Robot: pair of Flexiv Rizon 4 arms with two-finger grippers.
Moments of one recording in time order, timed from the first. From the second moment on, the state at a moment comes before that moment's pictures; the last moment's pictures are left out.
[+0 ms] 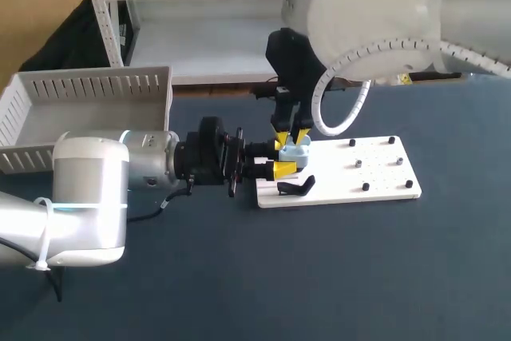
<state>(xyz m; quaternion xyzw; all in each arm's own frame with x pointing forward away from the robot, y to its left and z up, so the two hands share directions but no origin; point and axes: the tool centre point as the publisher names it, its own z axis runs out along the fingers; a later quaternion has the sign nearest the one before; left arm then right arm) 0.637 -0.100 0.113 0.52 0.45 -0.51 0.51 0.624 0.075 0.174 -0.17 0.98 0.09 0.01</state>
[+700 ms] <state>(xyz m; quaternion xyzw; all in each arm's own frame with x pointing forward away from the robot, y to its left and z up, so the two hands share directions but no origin) 0.637 -0.101 0.114 0.52 0.45 -0.51 0.51 0.625 0.074 0.170 -0.17 0.98 0.10 0.00</state>
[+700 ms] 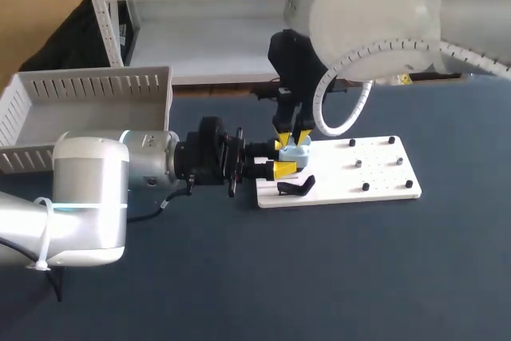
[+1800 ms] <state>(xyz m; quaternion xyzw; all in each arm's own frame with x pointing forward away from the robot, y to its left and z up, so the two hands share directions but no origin) 0.637 -0.101 0.114 0.52 0.45 -0.51 0.51 0.627 0.074 0.173 -0.18 0.98 0.11 -0.01</state>
